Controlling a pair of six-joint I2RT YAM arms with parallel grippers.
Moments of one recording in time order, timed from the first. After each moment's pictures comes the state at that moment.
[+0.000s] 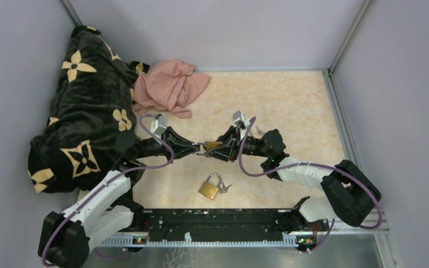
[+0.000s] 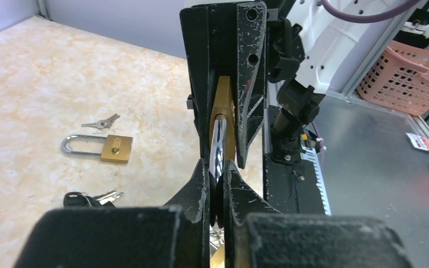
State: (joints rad) left arm -0.43 0.93 0.47 0.69 1.04 -0.42; right arm 0.73 1.34 0.51 1.14 -0.78 0.53
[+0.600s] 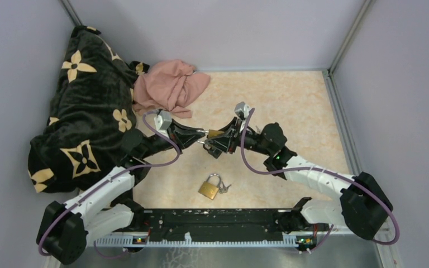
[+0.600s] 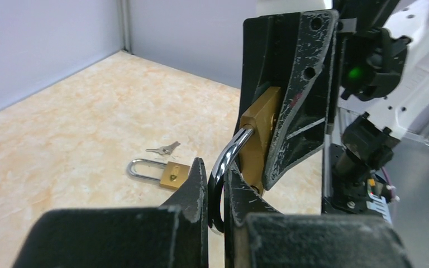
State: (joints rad) left arm -0.54 0.99 0.49 0.75 0.71 -0.32; right arm 0.75 1.19 0.59 0.80 -0.54 0.43
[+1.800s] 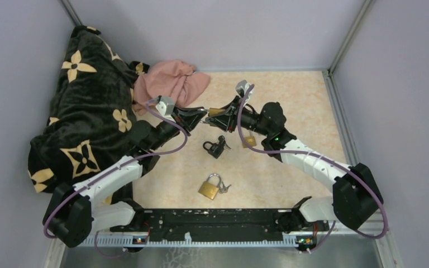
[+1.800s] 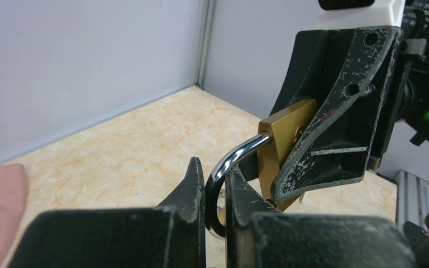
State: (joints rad) left arm -0.60 1.15 0.61 0.84 0.39 -0.29; right arm 0.64 1.30 0.83 0.62 -0.55 0.38
